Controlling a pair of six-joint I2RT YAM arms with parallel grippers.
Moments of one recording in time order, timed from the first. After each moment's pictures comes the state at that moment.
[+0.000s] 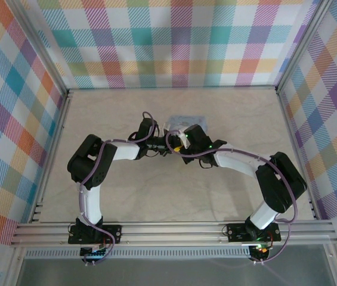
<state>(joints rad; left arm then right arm) -0.52 1.97 1.03 0.38 0.77 -1.10 0.70 1.62 0.97 -0.24 0.03 0.03</state>
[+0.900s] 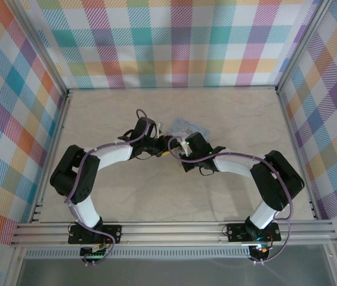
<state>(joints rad) -0.53 1.73 1.02 -0.05 0.50 -0.83 0.70 1.65 0.87 -0.17 -0.07 0.11</state>
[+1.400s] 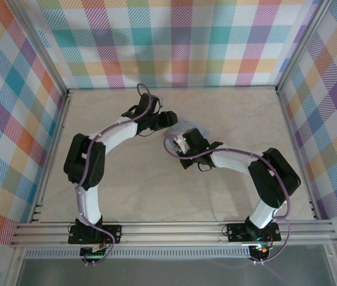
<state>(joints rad) -0.47 1.97 1.49 -0.28 0.30 -0.66 0.70 1.68 0.96 -0.23 -0.07 0.00</state>
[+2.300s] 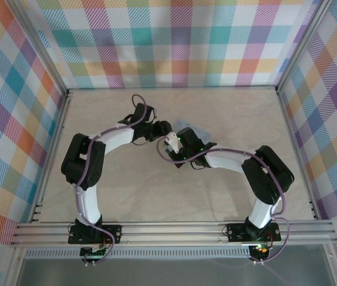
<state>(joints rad) -0.42 1.90 1.28 -0.21 0.35 -0.73 0.75 1.73 0.97 -0.08 -0.13 -0.09</state>
